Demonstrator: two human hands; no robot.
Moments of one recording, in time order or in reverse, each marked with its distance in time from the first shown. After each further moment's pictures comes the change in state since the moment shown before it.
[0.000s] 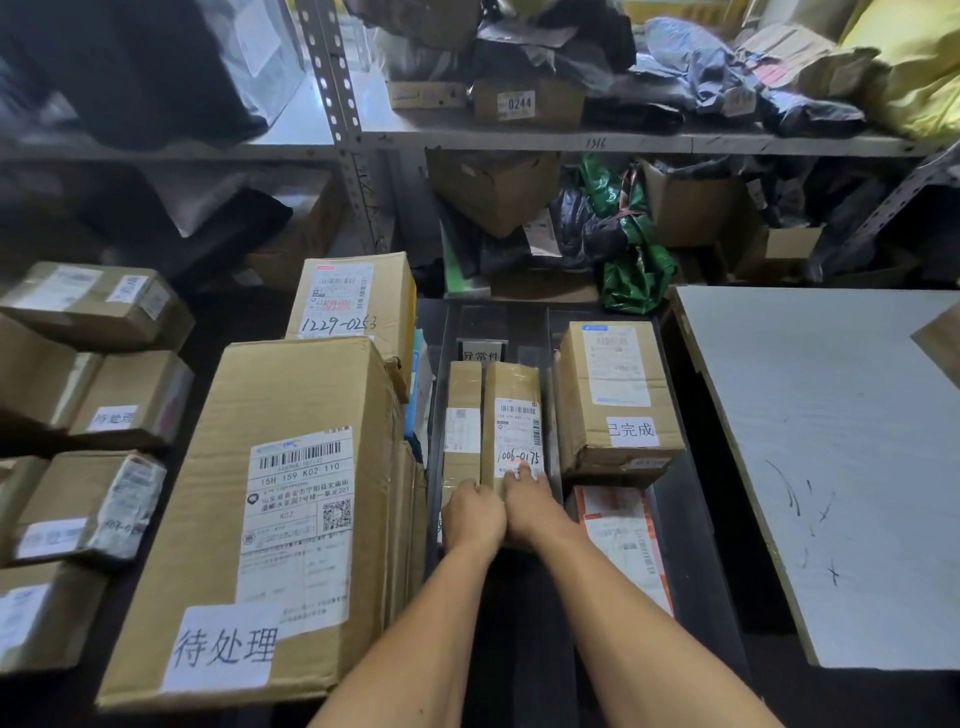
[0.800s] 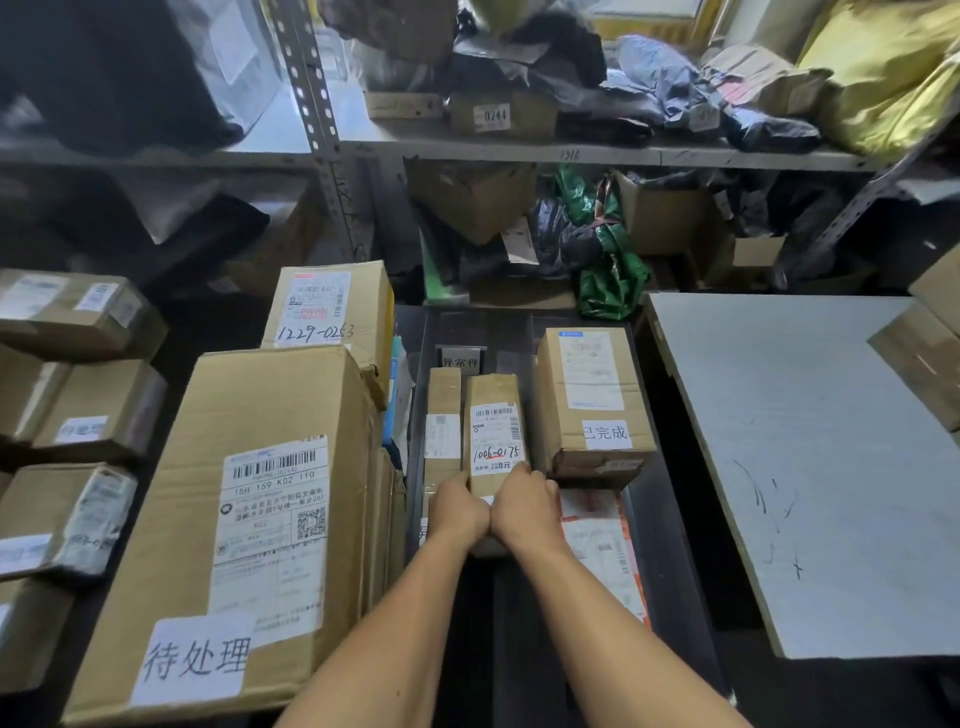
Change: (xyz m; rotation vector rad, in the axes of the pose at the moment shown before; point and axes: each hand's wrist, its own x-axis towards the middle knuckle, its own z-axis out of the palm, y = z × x) left_hand -0.011 0.017 -0.009 -0.051 -0.144 0.141; right_hand -0.053 -0.014 -0.033 0.187 0.316 0.222
